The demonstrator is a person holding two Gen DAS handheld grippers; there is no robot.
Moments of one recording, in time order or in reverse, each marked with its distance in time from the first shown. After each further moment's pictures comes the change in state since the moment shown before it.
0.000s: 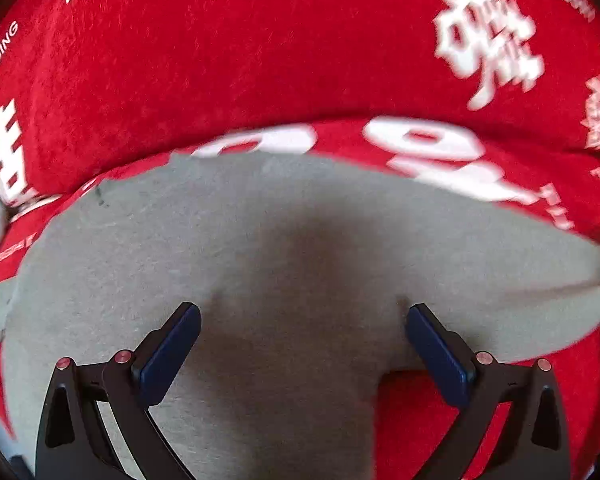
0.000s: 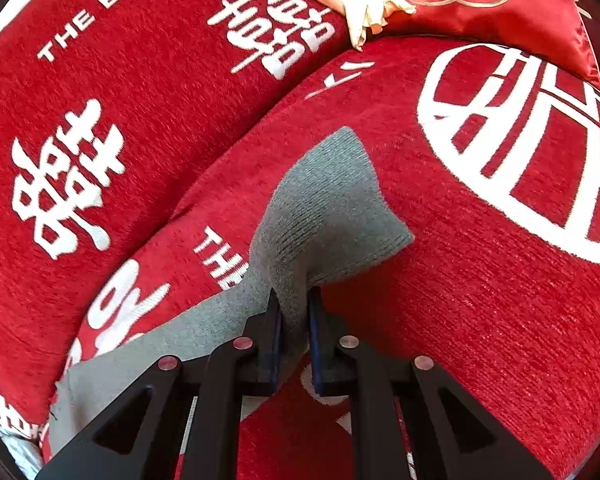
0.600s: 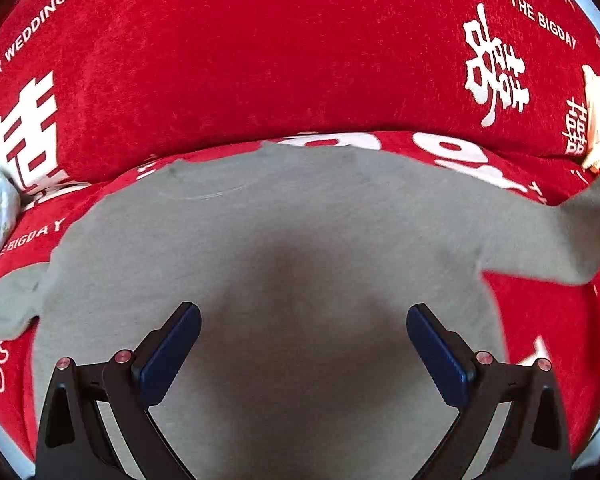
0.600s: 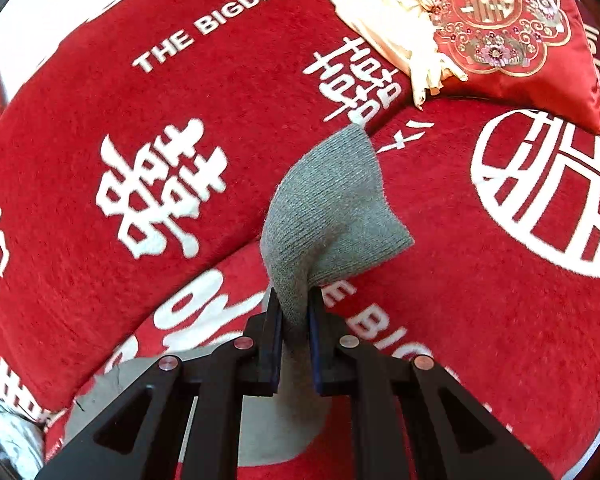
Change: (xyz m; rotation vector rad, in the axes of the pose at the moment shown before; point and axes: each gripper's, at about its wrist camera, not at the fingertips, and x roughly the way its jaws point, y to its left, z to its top) left arm -0.052 0.126 -0.048 -0.003 -0.105 -0.108; right arm -0.069 0.072 -0.021 -0.088 -0.147 0.118
